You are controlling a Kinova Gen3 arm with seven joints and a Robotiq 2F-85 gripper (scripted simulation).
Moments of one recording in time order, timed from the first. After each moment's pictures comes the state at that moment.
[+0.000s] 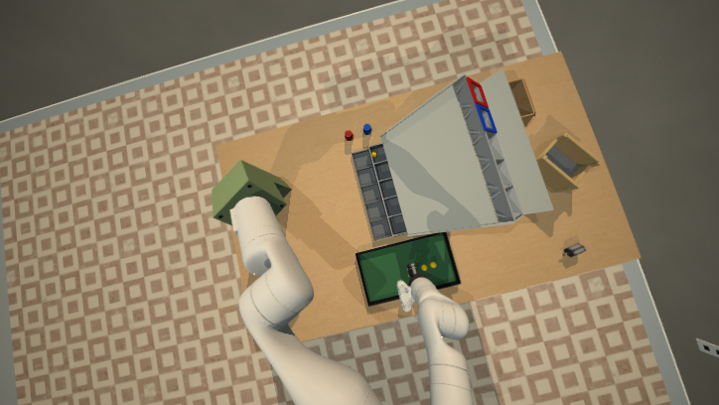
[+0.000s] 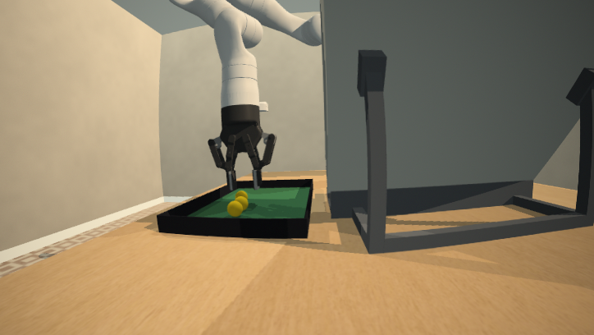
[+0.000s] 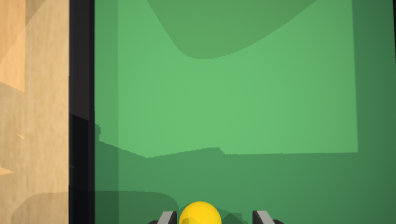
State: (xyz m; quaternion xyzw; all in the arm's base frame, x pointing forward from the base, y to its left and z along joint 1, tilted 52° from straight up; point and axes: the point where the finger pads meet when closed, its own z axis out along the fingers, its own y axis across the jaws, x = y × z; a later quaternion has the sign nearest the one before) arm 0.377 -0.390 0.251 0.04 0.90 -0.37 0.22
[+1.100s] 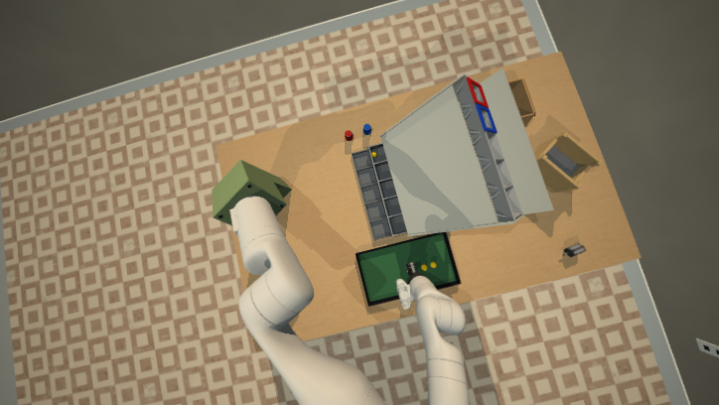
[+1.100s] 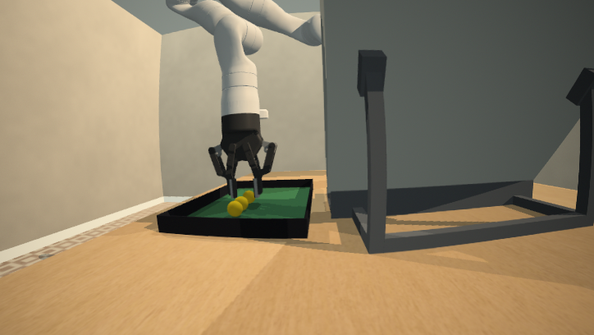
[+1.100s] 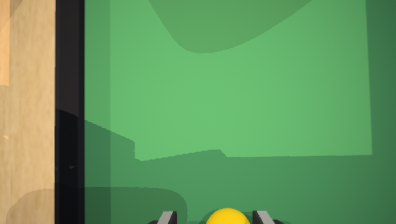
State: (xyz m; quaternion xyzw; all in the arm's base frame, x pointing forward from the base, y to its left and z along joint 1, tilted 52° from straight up) arm 0.383 -0.402 0.241 0.04 0.90 -0.37 0.22
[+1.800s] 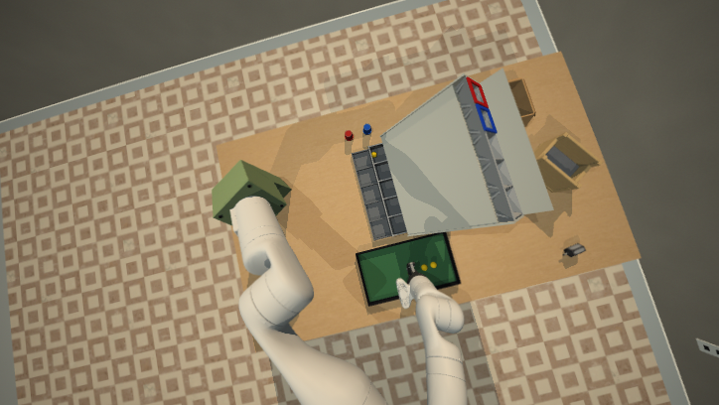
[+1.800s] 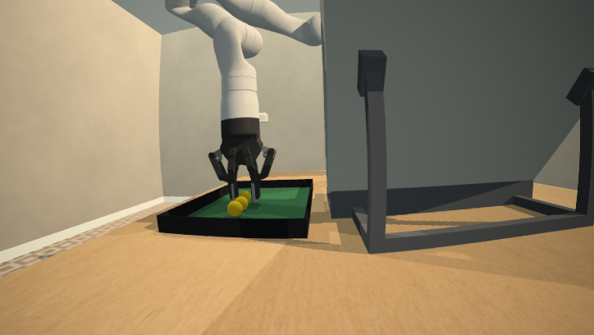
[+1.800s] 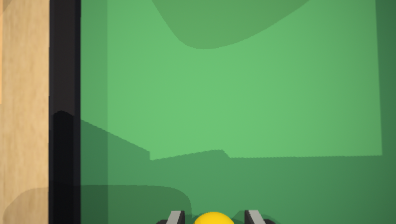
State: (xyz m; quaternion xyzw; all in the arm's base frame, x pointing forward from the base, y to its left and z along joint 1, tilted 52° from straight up) arm 0.386 -0.408 0.237 0.04 0.90 -0.37 0.22
